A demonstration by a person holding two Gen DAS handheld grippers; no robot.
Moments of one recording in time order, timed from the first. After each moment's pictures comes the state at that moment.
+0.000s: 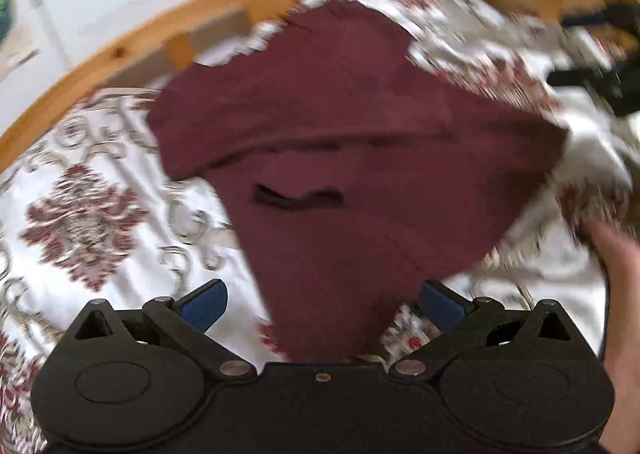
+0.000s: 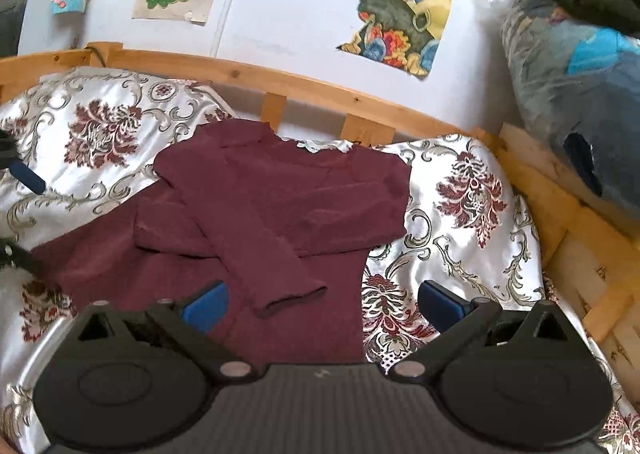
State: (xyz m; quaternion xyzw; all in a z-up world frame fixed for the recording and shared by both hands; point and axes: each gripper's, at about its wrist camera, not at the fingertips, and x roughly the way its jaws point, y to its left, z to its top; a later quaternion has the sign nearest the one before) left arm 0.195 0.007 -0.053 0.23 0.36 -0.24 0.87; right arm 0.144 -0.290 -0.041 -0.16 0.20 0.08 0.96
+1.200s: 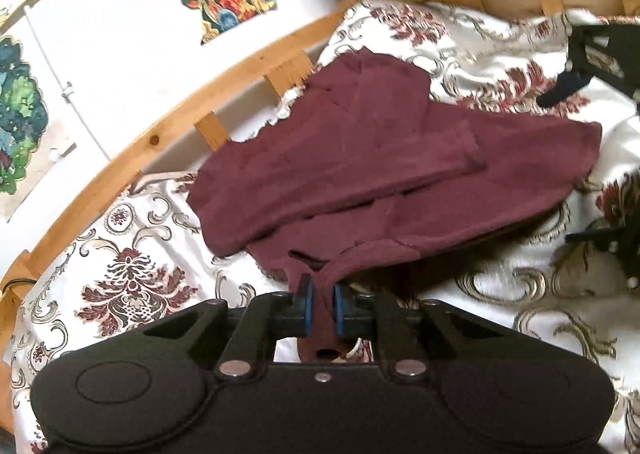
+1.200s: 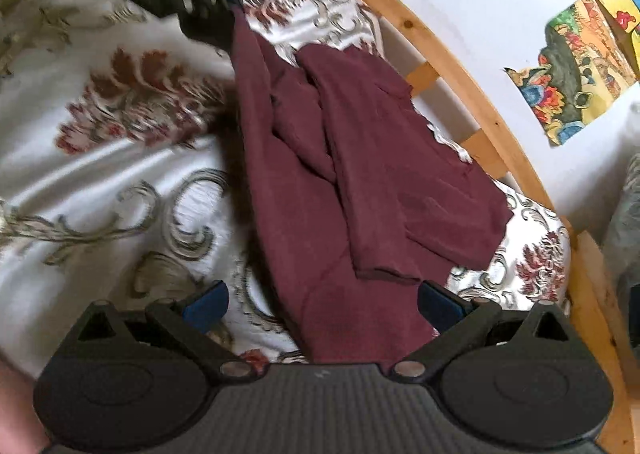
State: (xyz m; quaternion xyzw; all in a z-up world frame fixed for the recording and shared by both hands) left arm 0.184 -0.017 -0.054 0.30 0.23 -0.17 0.91; right arm 0.139 -0.194 -0.127 -0.44 0.23 0.14 0.86
